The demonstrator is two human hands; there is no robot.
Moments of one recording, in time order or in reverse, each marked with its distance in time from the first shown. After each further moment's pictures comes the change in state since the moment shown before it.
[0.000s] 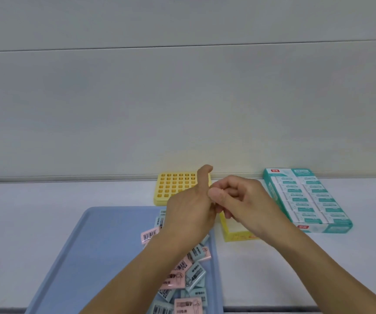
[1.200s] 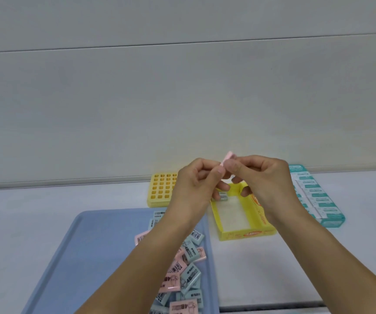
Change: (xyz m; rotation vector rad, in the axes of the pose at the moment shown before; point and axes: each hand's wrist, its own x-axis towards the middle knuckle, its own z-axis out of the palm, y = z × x) left_hand 0.025 0.022 -0.009 -1.238 0.035 -0.194; right_hand 0.013 -0.011 -0.024 0.224 0.428 0.031
